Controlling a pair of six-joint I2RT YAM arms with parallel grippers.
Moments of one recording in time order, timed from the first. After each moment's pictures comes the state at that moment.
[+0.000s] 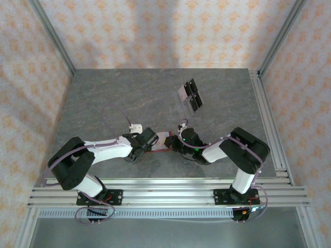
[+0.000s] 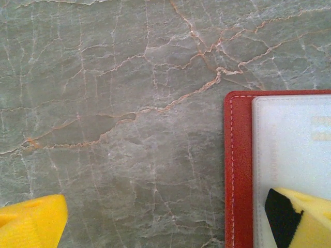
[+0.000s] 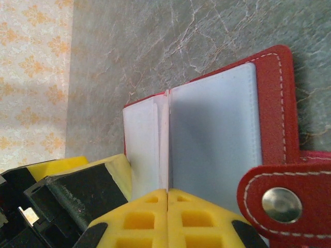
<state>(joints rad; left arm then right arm) -0.74 1.52 0.72 -0.51 -0.55 -0.83 0.79 1.74 0.51 0.75 -0.24 1.08</state>
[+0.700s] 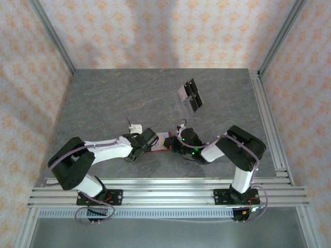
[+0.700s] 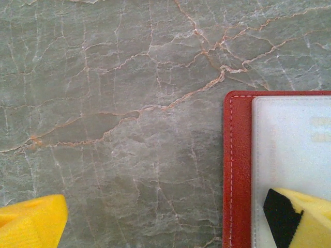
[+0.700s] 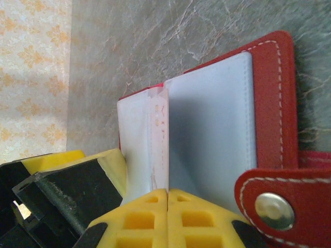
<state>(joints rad) -0.74 1.52 0.72 -0.51 -0.56 -0.84 0.78 1.80 0.52 0.79 -0.30 1.08</state>
